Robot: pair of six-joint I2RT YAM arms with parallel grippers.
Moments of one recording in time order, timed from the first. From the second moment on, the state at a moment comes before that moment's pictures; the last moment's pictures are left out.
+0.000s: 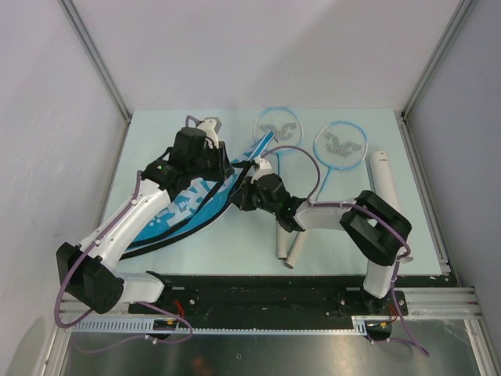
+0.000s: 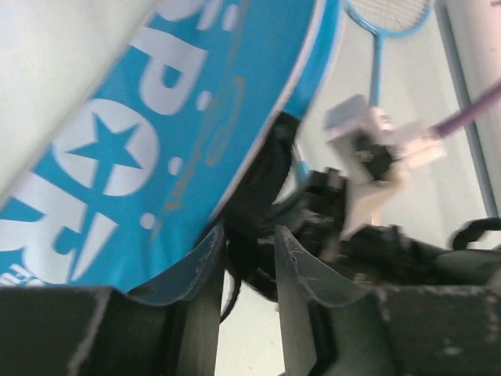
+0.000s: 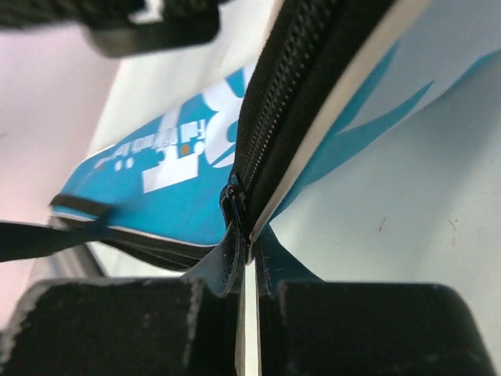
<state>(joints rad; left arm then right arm) -0.52 1.29 1.21 -0.53 0.08 -0.39 0.91 1.84 0.98 0.53 0.06 0.72</state>
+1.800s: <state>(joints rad) -0.56 1.38 1.19 -0.59 0.13 -0.14 0.57 1.76 1.13 0.26 -0.73 0.89</state>
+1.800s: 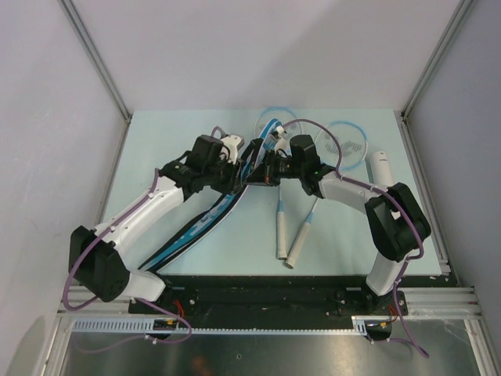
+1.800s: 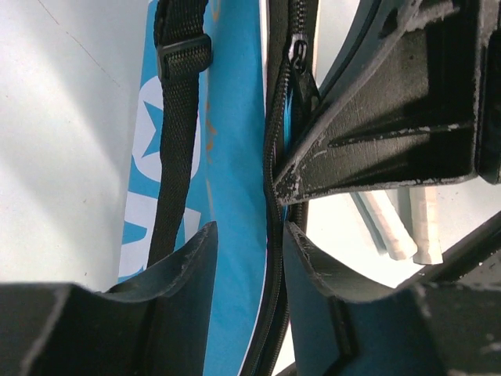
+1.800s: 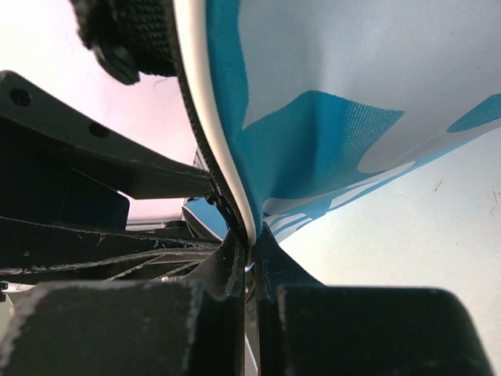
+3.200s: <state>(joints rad) -0.59 1.39 1.12 -0.54 0.03 -0.24 0.65 1.75 1.14 0.22 -0.52 0.93</state>
